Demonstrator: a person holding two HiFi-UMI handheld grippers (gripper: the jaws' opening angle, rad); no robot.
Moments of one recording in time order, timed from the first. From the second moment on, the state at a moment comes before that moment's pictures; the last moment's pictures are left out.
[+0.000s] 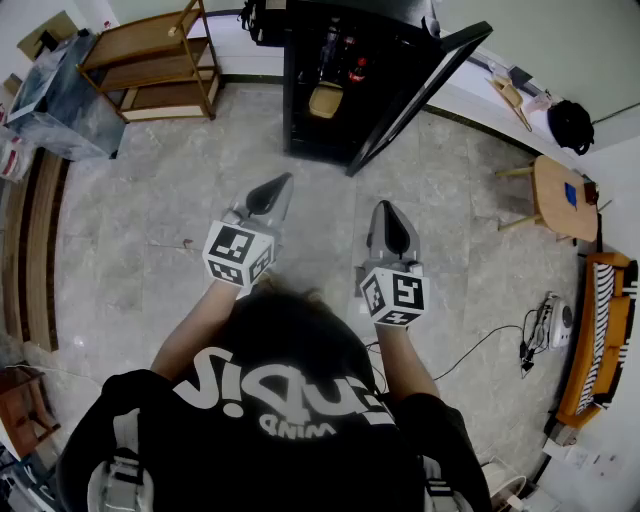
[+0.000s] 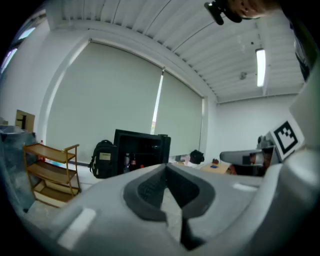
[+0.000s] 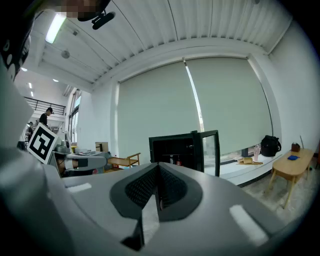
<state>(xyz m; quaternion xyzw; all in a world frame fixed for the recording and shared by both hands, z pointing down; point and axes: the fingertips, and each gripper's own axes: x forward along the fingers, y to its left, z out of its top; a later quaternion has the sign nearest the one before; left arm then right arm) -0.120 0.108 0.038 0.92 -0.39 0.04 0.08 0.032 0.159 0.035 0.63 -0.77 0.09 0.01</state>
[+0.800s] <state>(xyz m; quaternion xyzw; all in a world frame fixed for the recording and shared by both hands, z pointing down) -0.157 0.092 0.047 0.93 -0.36 0.04 0.08 0.000 0.152 0.041 0.65 -0.75 0.09 0.00</state>
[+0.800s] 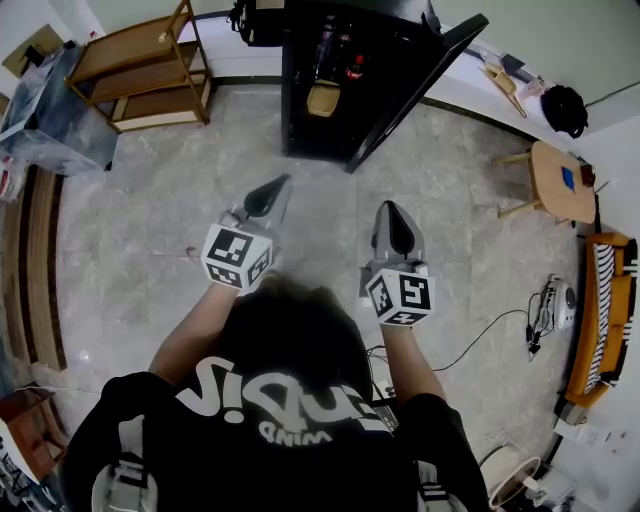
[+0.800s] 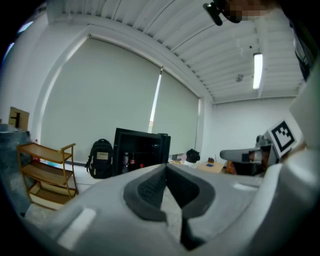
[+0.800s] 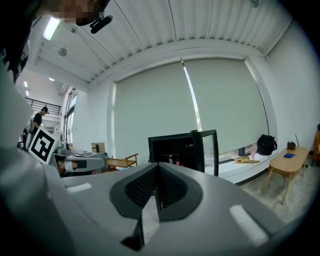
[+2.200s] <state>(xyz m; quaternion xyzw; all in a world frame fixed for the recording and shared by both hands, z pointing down) -0.020 -0.125 0.064 0.91 -0.39 0.04 0.08 0.121 -0.069 0.051 0.62 -0.78 0.10 -0.02</state>
